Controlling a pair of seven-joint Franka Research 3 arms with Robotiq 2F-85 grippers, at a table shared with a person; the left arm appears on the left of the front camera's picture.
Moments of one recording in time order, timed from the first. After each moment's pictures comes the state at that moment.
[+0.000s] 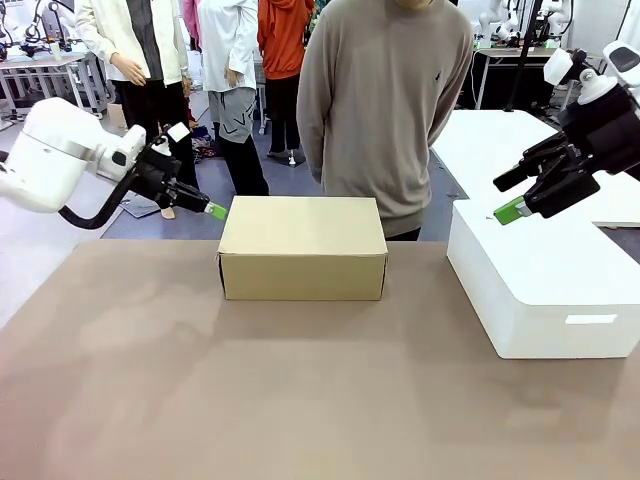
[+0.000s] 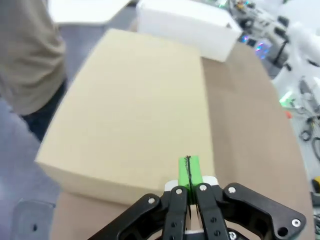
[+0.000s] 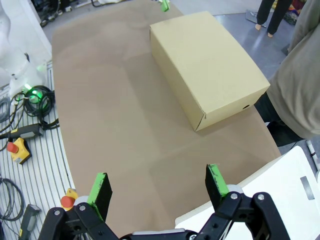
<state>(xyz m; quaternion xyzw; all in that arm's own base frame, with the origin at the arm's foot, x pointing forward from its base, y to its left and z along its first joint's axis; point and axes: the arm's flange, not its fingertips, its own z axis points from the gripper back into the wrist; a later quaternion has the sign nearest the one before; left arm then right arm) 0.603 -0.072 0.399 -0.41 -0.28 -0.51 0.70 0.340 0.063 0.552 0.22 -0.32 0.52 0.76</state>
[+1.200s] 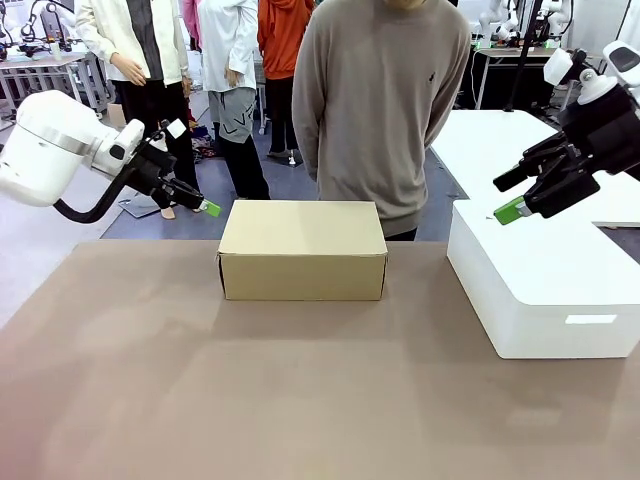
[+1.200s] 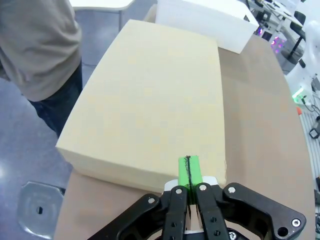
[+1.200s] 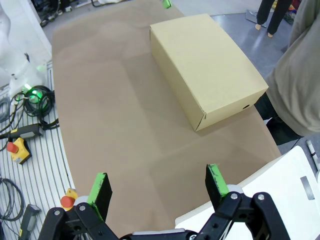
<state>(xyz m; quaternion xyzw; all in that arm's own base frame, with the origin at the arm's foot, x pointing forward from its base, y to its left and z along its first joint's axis) 0.606 -0.064 0.406 -0.39 -0.27 -0.51 0.72 0.340 0.063 0.552 0.22 -0.32 0.52 0.76</state>
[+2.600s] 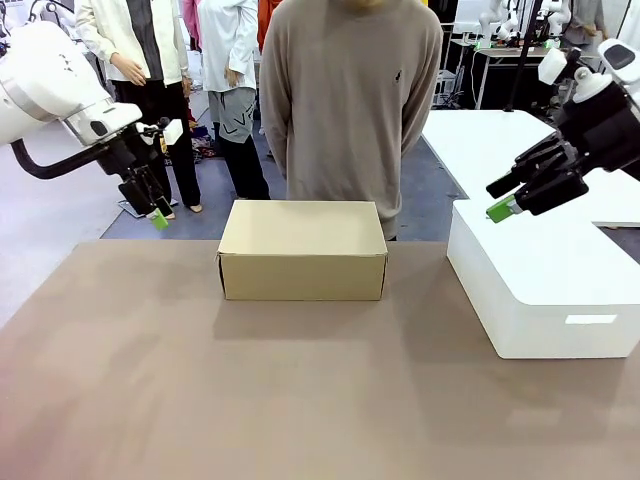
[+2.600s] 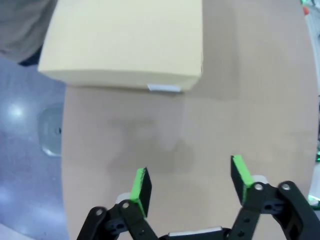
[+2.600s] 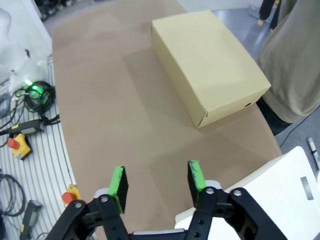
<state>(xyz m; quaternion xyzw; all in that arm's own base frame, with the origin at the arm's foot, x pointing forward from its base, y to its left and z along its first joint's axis) 0.563 -0.049 0.466 -0.16 -0.11 -0.61 0.76 0.345 0.074 0.563 0.21 -0.30 0.53 0.77</state>
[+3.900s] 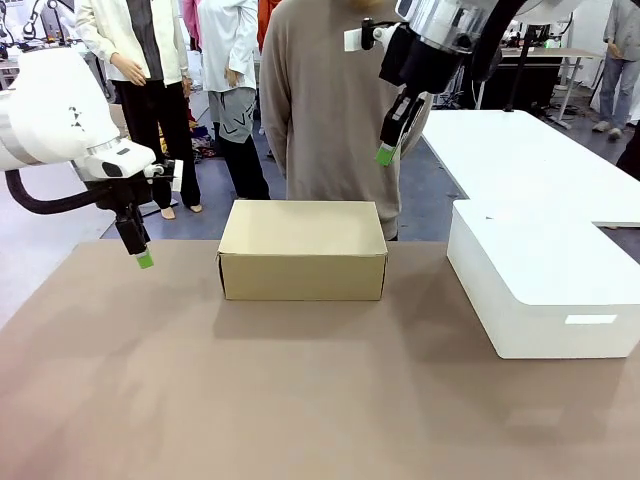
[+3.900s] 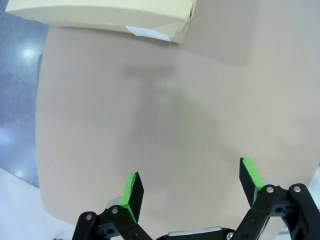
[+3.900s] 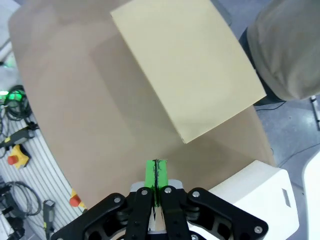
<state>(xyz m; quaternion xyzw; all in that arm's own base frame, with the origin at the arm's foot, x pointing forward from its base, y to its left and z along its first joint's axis) 0.506 -0.066 0.433 -0.05 -0.06 -0.56 0.82 0.479 0.252 0.612 0.10 -0.13 0.50 0.85</state>
